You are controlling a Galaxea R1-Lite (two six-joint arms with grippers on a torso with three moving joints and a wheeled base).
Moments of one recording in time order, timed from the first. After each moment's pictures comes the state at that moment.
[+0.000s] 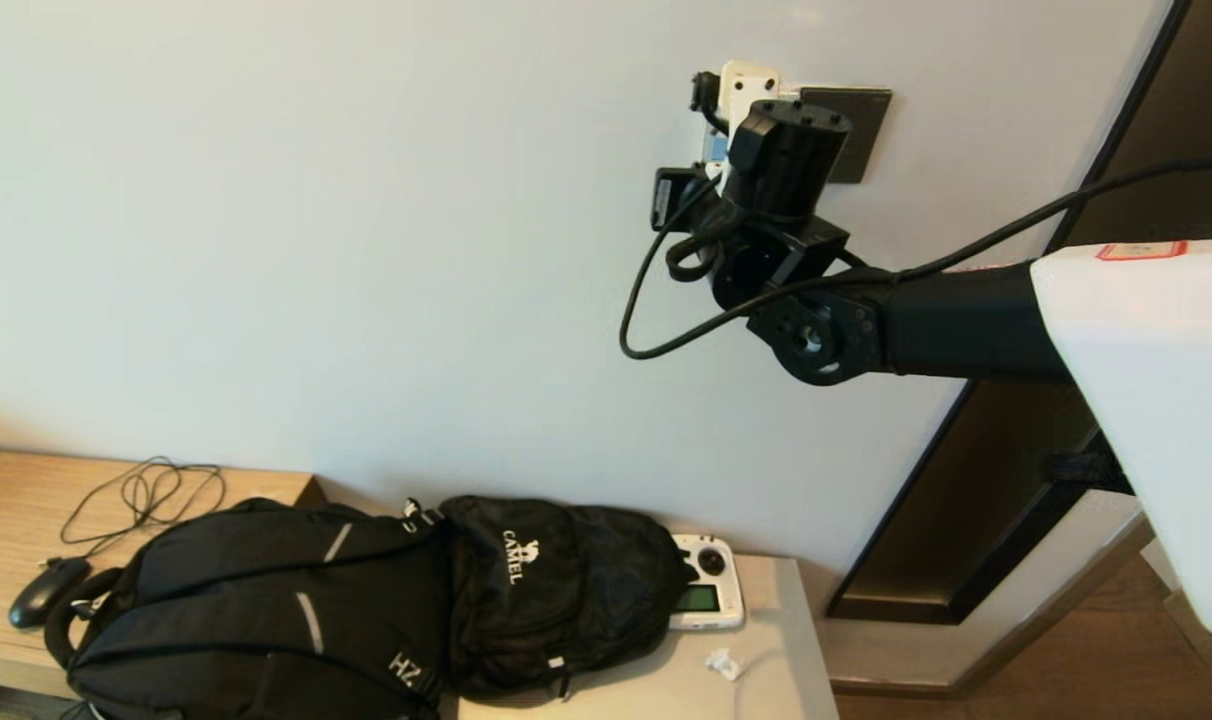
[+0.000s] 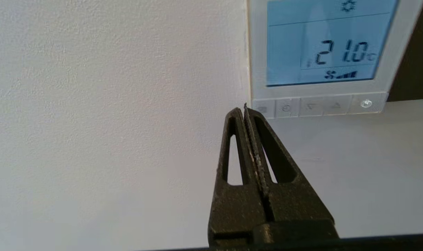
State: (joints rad) left arm 0.00 0.00 0.00 -0.01 0.00 0.00; right arm 0.59 2.19 -1.89 -0.66 -0.56 -0.10
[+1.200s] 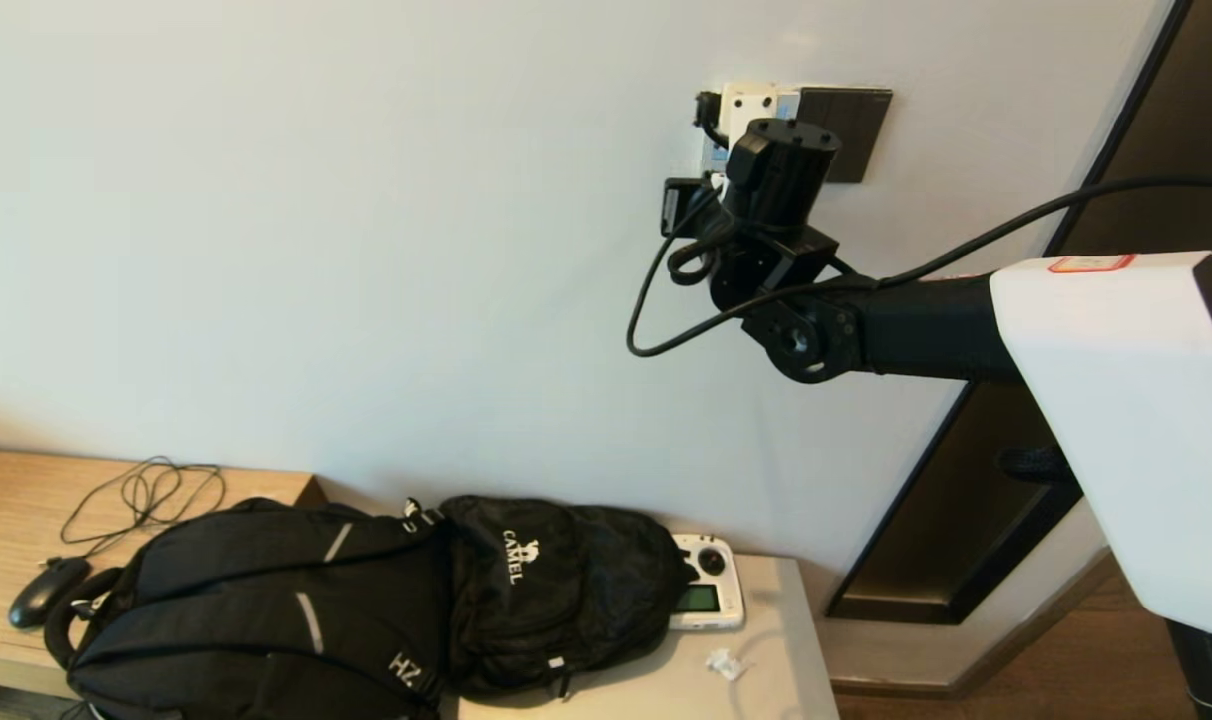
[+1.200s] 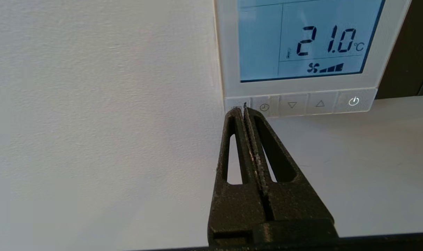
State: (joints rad) left arm 0.00 0.00 0.00 -0.01 0.00 0.00; right arm 0.55 2.24 -1.94 -0.66 -0.58 -0.12
